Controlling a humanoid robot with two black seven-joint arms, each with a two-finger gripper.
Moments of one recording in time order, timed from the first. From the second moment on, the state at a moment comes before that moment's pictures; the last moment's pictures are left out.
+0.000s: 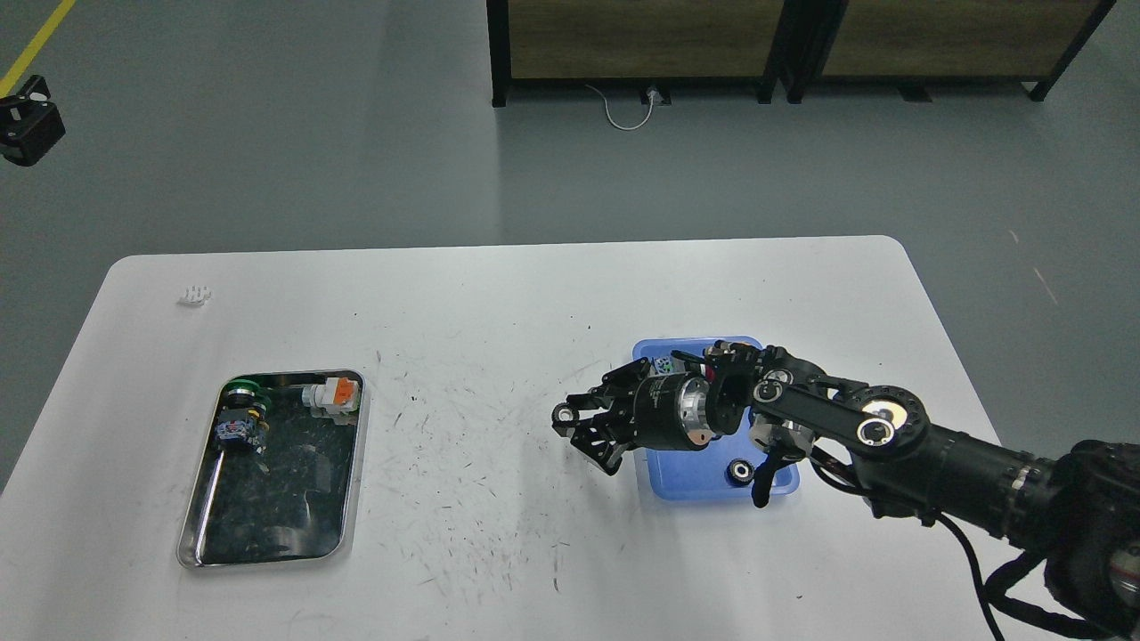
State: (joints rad) left arm -0.94 0.89 -0.37 -0.97 0.19 0.15 -0.16; right arm 0.77 -0.23 0.22 1.02 -0.66 0.31 -0.14
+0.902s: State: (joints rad) left arm -0.92 0.90 -0.36 -0.97 0.19 0.16 -0.17; right arm 0.79 0.01 0.18 0.82 -0.70 0.32 -0.06
